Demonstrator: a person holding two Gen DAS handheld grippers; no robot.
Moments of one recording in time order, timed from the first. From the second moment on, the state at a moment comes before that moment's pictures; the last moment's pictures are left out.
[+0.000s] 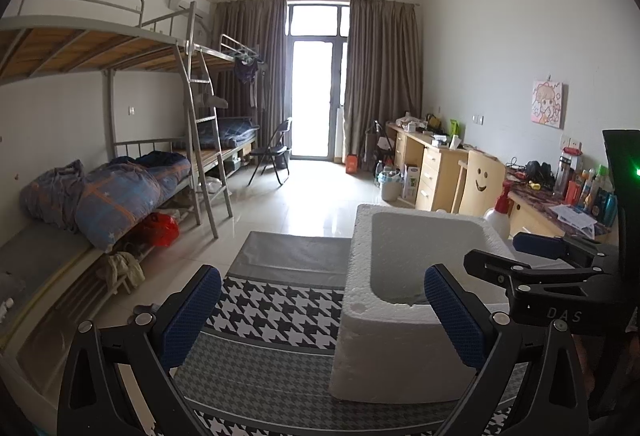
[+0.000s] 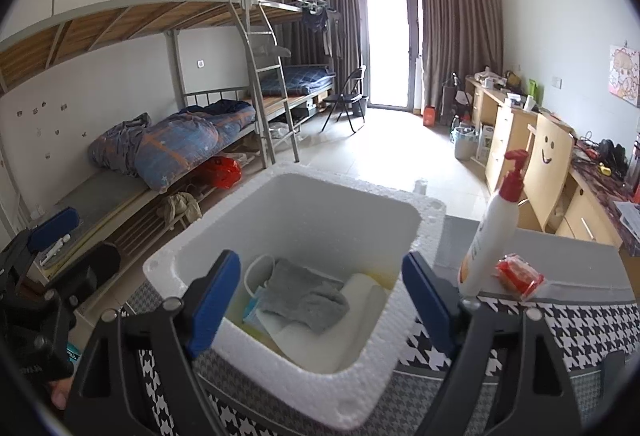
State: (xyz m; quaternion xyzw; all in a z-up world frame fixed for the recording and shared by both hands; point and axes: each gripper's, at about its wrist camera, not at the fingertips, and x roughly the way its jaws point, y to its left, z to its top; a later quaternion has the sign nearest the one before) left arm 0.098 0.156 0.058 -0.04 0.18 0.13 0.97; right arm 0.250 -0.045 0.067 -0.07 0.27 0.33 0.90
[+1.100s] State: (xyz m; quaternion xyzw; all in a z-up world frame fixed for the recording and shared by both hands) left arm 0.046 0.103 0.082 -0.03 0.14 0.08 0.99; right arm 0.173 -0.125 0.096 -0.03 0.18 0.30 0.94
